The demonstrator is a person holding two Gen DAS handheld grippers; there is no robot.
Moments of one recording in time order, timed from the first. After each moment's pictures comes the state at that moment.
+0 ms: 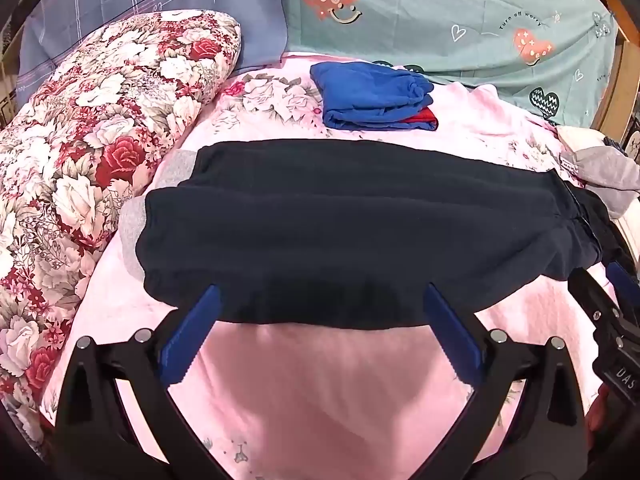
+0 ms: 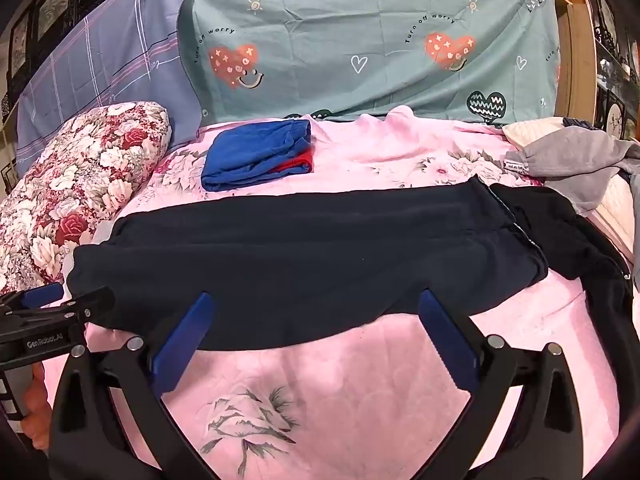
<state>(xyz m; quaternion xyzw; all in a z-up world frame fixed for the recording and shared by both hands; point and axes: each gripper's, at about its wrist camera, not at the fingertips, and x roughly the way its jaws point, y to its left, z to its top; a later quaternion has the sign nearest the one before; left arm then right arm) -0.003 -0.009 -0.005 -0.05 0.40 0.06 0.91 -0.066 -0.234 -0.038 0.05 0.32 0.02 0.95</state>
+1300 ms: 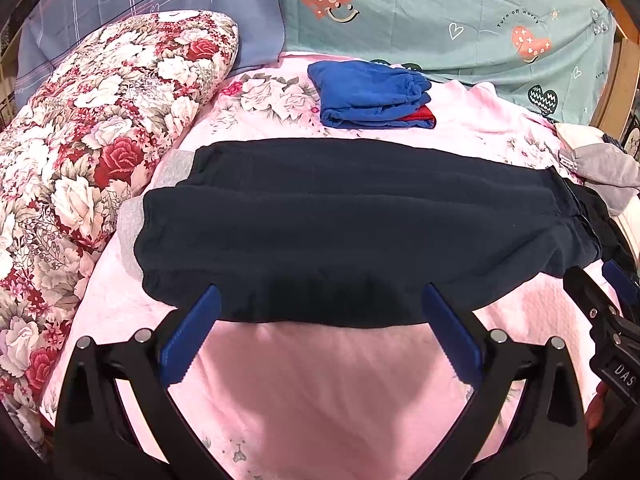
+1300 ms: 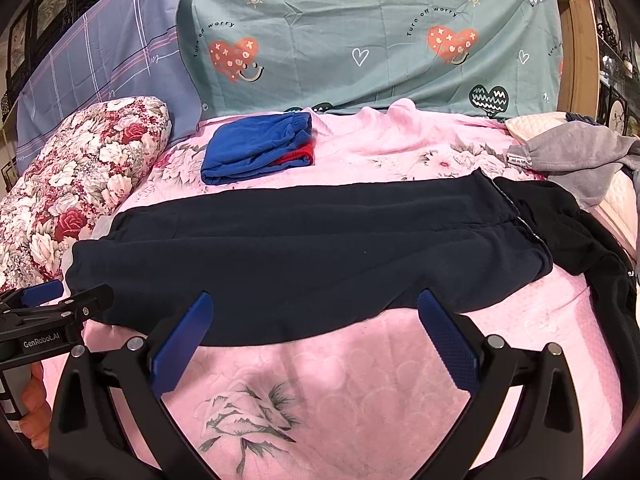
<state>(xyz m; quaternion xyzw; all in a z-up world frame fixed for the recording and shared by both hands) -0.005 -0.012 -0.007 -0.05 0.40 0.06 0.91 -0.063 -0.231 -0.041 0.08 0.33 0.03 0.94</state>
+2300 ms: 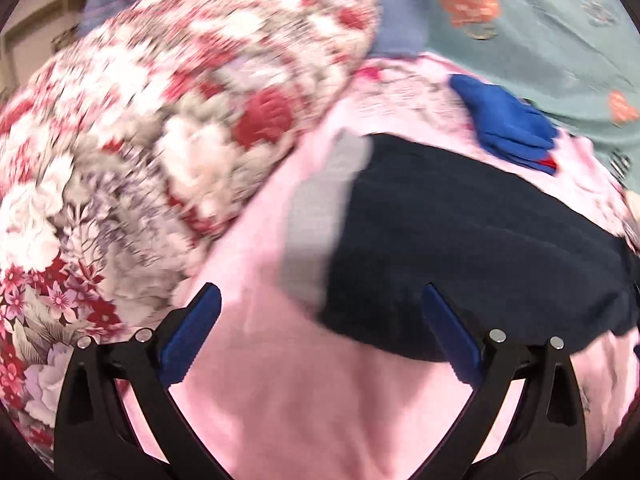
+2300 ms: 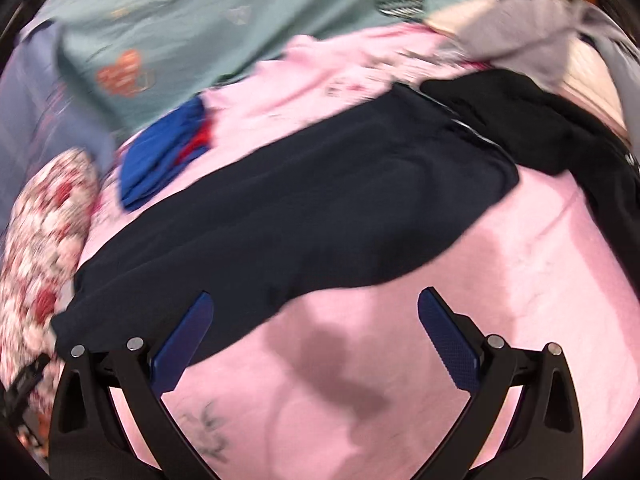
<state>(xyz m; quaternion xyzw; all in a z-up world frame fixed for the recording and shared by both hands) -0.002 0.150 -0.034 -0.13 0.42 0.18 0.88 -0.026 -0.335 -0.084 0.25 0.37 -0.04 0.89</state>
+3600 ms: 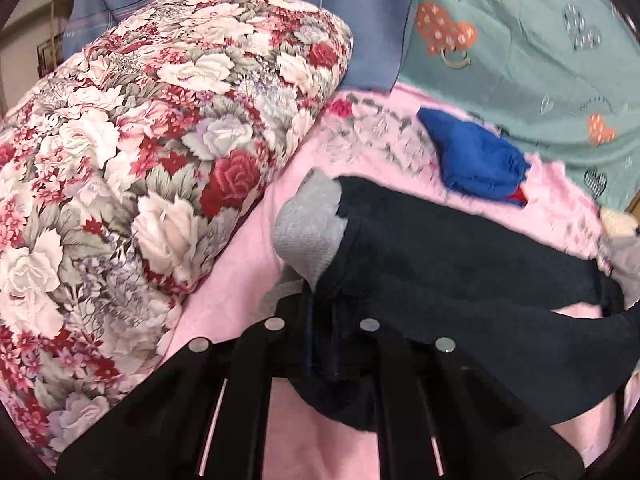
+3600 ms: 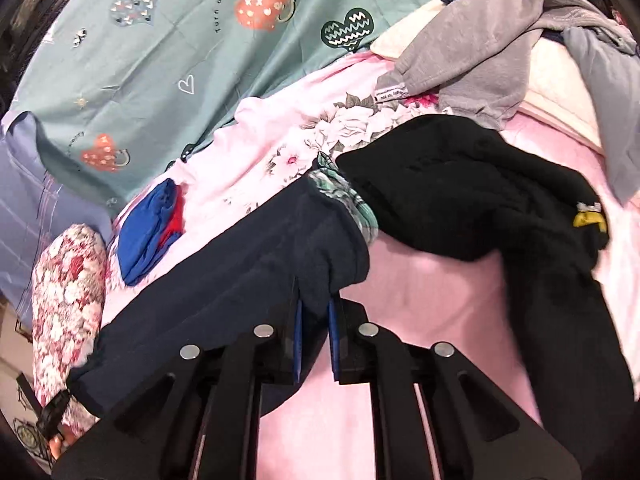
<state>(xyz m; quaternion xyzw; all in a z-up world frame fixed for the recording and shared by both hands) 0.025 0.135 0.009 -0.12 0.39 0.13 0.90 -0.032 -0.477 -0.031 0.30 0.38 -0.05 0.87</state>
